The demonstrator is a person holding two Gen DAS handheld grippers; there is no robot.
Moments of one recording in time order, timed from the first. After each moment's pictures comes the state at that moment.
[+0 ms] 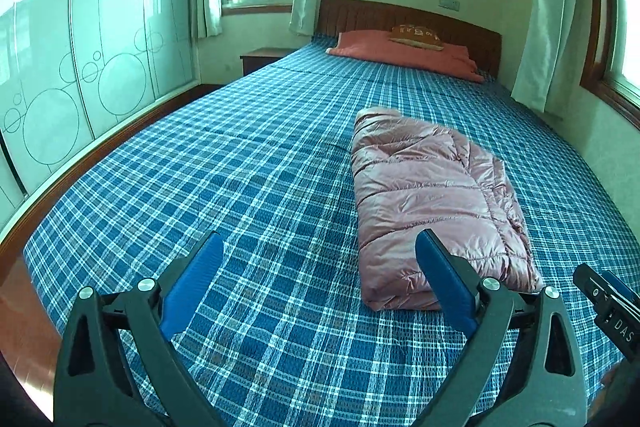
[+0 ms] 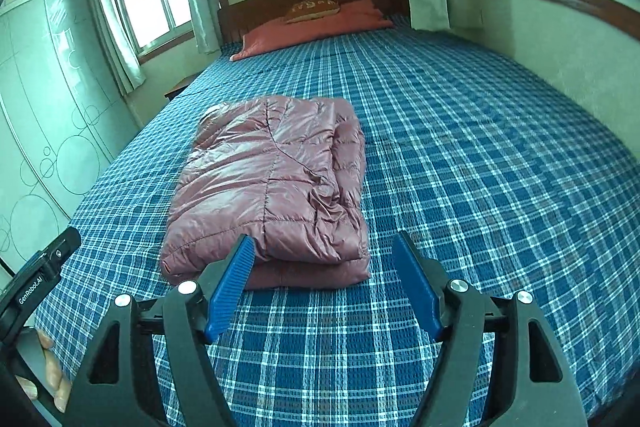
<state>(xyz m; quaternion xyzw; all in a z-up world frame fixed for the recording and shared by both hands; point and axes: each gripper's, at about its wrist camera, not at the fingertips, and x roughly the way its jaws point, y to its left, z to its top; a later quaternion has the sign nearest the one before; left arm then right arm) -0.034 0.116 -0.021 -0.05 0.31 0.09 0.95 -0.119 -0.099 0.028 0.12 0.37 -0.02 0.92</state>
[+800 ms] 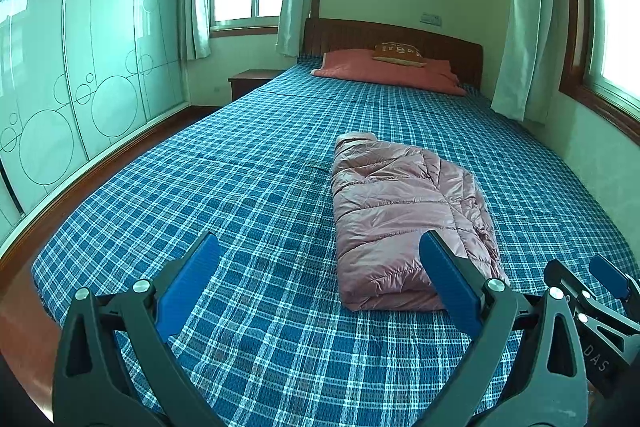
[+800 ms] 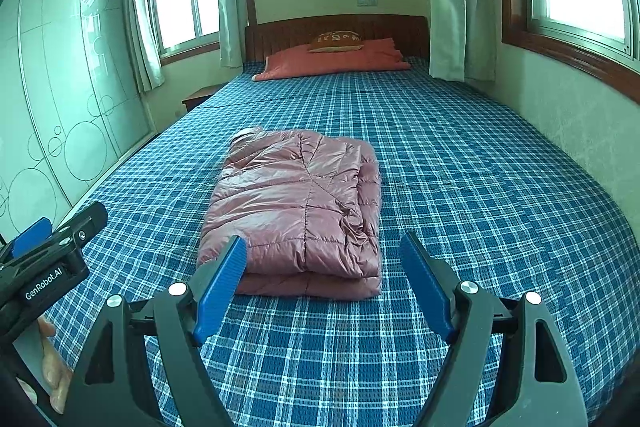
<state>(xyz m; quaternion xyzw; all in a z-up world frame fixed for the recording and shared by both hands) -0.062 0.097 0.011 -0.04 0.28 0.07 0.96 -0.140 -0.067 0.069 0.07 0.32 -0.01 0.94</state>
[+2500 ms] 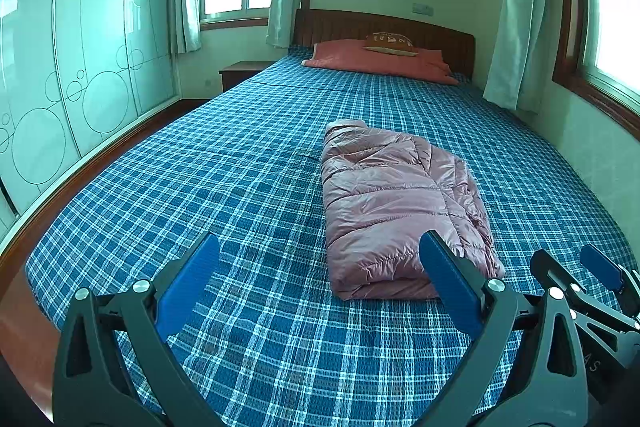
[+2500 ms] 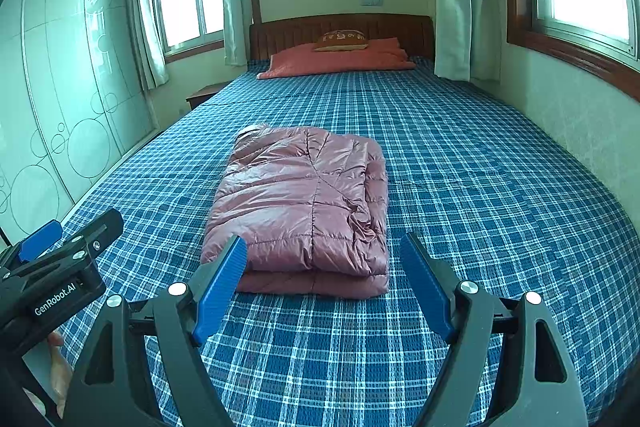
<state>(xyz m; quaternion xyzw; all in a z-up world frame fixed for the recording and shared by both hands) -0.061 0.096 0.000 -0.04 0.30 0.05 0.95 -0.136 -0.062 0.062 0.06 0.32 0.00 0.94</state>
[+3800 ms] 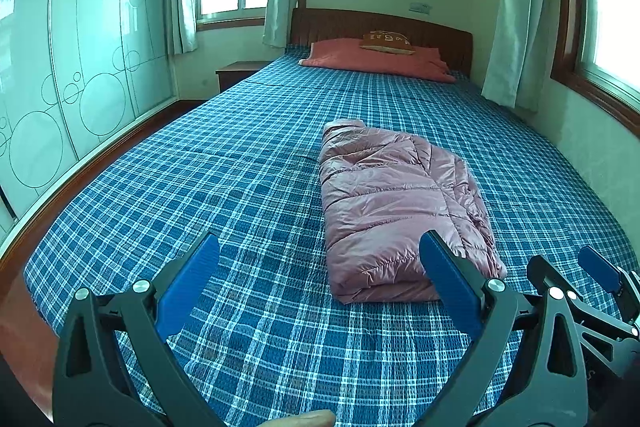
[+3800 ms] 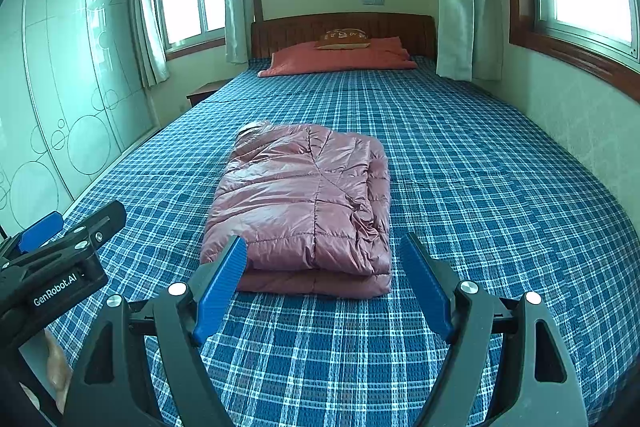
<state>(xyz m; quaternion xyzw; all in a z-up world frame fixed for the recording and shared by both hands) -0.052 0.098 -0.002 -0.03 0.30 0.04 0.95 -0.135 -0.061 0.057 0.06 0.33 0.00 0.94</state>
